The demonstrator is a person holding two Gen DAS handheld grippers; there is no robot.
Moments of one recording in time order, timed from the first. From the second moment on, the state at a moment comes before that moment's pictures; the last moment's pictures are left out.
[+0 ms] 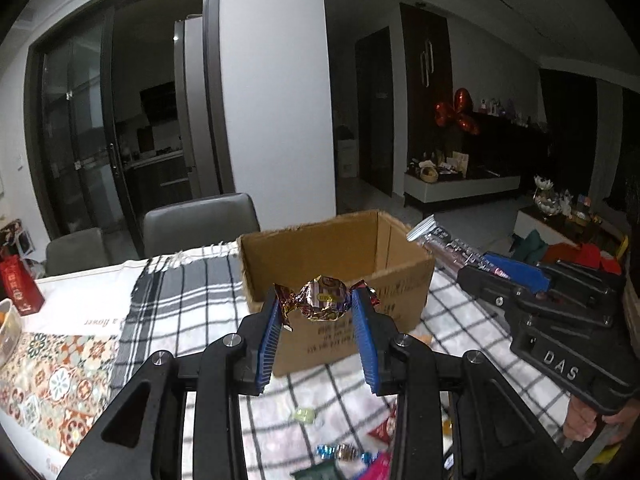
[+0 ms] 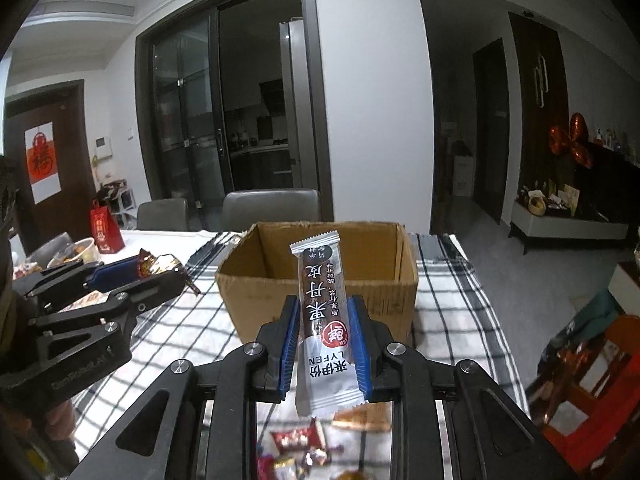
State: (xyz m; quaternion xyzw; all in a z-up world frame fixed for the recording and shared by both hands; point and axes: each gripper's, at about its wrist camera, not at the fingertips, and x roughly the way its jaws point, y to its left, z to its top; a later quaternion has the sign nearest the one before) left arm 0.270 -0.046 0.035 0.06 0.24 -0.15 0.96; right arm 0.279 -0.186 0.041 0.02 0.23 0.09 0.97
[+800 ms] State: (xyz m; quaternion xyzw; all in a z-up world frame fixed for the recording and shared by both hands) left arm 0.403 -0.062 0.042 0.07 0.29 -0.15 0.94; right arm 0.401 -0.194 0.050 0.00 0.27 0.10 0.96
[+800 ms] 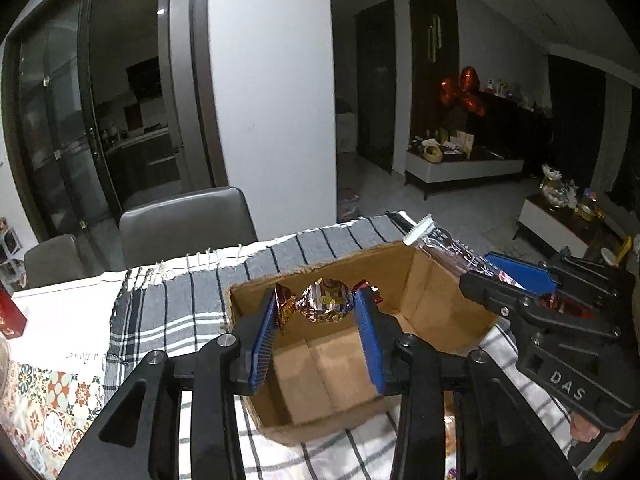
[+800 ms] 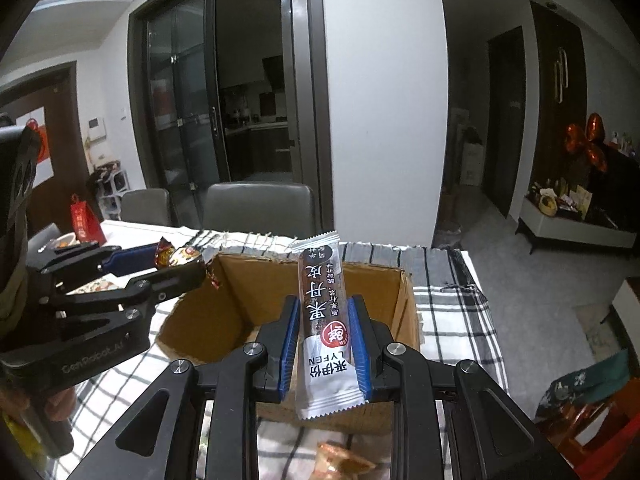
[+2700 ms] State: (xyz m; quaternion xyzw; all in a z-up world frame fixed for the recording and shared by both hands) left arm 0.166 -0.015 -0.036 0.07 0.32 -0.11 0.94; right arm 0.192 -0.172 -0.008 -0.02 0.27 0.12 0.96
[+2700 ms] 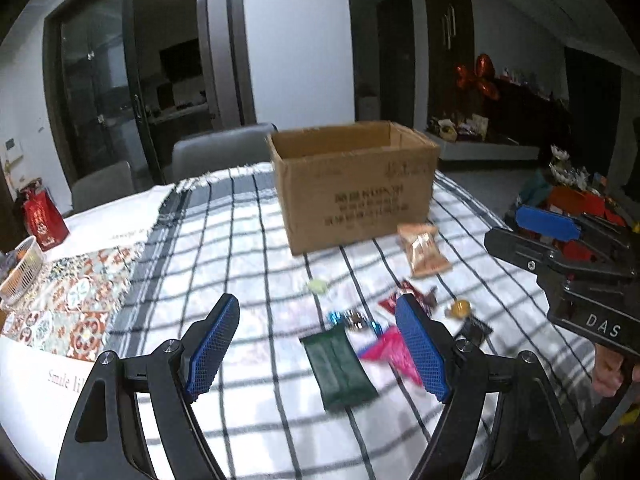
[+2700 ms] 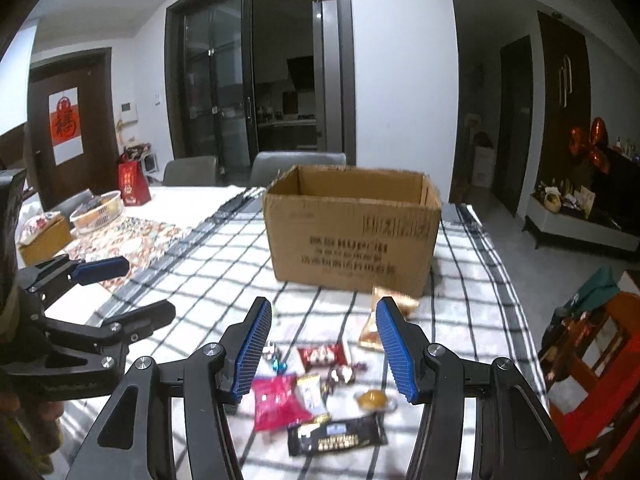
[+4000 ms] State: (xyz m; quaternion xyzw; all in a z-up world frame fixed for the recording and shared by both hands) left arm 0.221 -0.076 -0.142 -0.04 0.49 -0.11 0.87; right arm 0.236 -0.216 -0.113 0.01 0.37 0.14 0.92
